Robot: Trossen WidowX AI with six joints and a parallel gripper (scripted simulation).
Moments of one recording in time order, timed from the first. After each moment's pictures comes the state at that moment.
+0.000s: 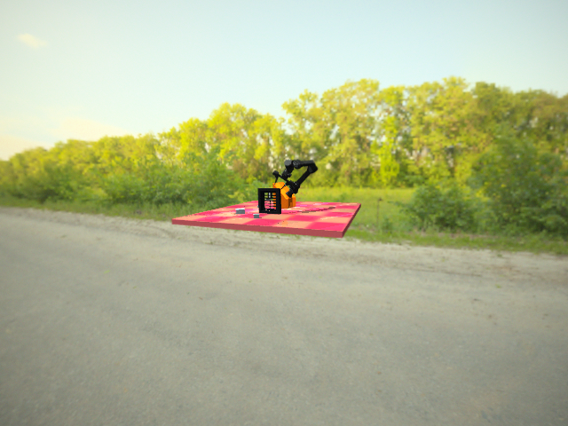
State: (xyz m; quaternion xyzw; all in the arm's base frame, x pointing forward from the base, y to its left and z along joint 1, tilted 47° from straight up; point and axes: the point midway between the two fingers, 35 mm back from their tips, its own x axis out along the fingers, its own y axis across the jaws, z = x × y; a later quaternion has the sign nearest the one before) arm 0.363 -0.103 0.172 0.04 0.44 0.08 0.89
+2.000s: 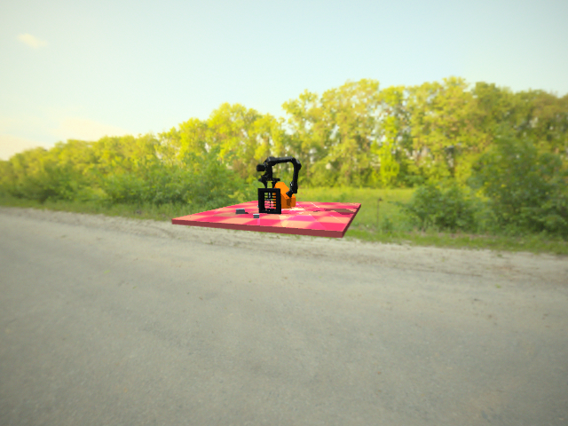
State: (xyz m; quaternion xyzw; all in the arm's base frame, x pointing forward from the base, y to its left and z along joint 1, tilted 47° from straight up) arm 0.295 -0.165 0.064 0.36 0.61 0.19 0.68
